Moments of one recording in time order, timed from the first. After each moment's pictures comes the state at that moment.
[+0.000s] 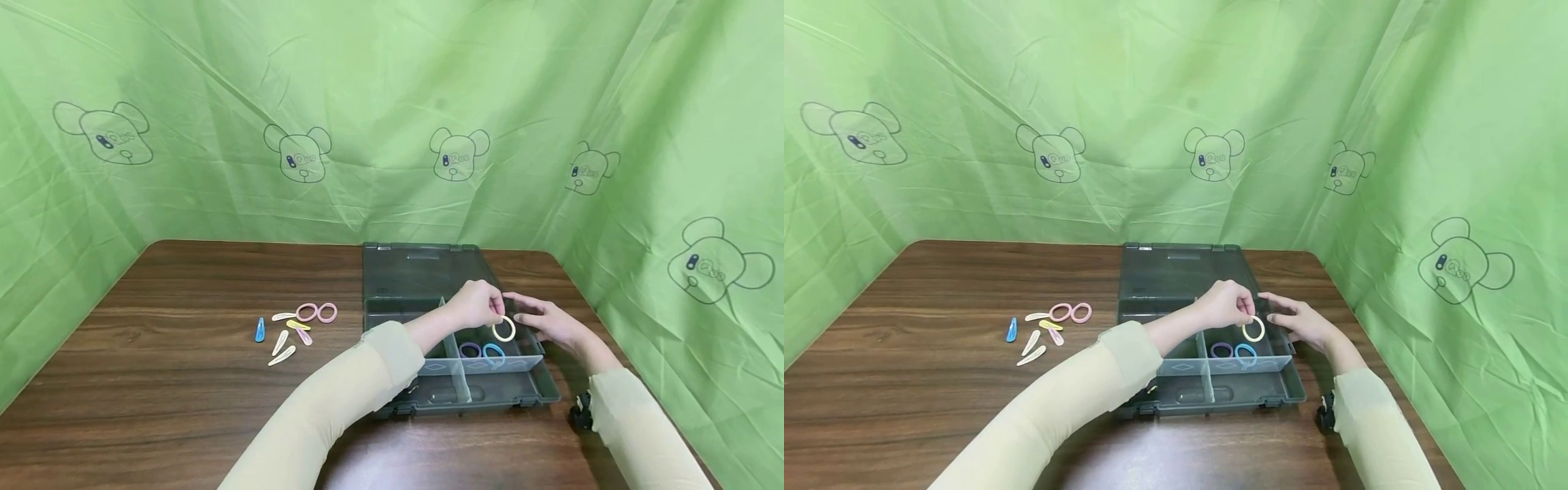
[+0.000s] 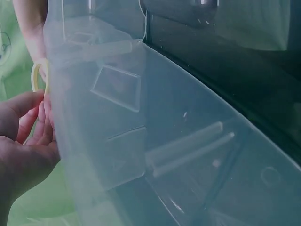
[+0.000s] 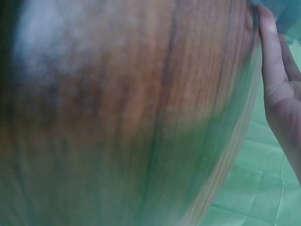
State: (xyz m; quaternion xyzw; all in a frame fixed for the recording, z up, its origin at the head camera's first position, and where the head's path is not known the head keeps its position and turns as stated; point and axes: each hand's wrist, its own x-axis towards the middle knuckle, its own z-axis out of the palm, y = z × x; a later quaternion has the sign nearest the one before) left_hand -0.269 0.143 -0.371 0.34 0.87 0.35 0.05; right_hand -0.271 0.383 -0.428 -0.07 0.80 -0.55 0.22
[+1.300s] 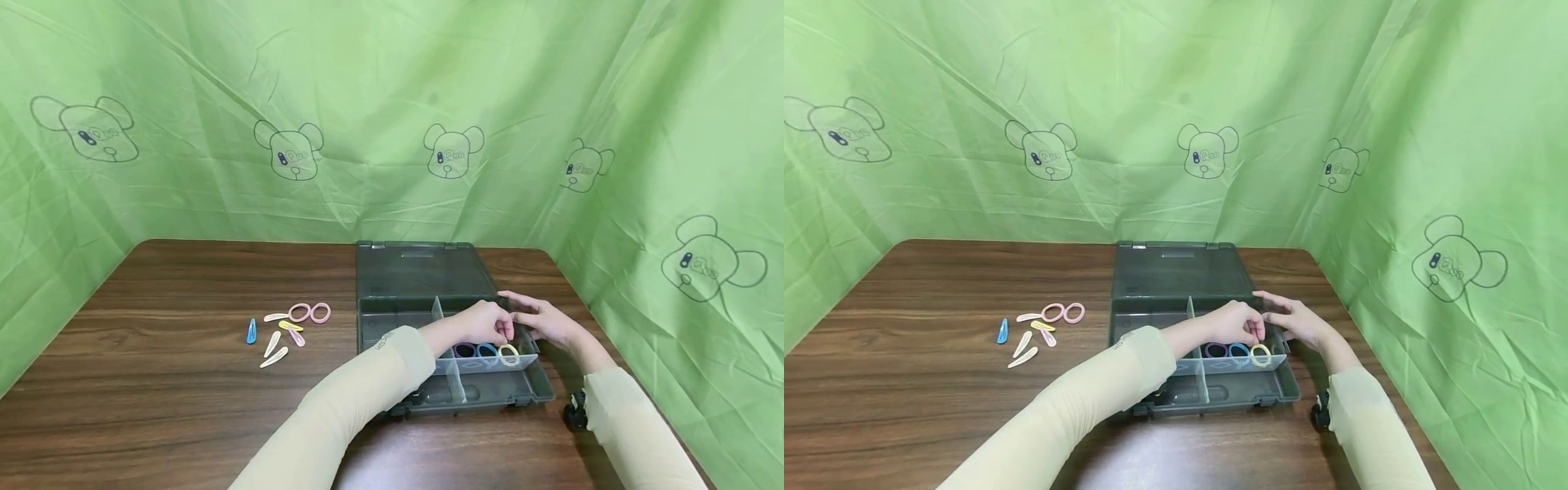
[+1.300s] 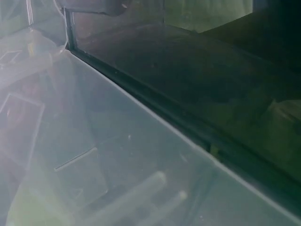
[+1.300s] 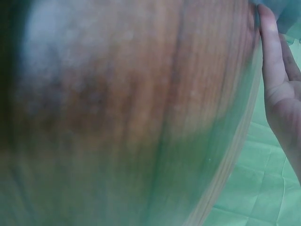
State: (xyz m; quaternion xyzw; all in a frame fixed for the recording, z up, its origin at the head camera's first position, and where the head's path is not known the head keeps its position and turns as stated) left_hand -0.277 0.173 -0.412 0.47 0.82 0.30 0.12; right_hand -0.270 0.386 -0.425 -0.08 0.82 -0.53 0.21
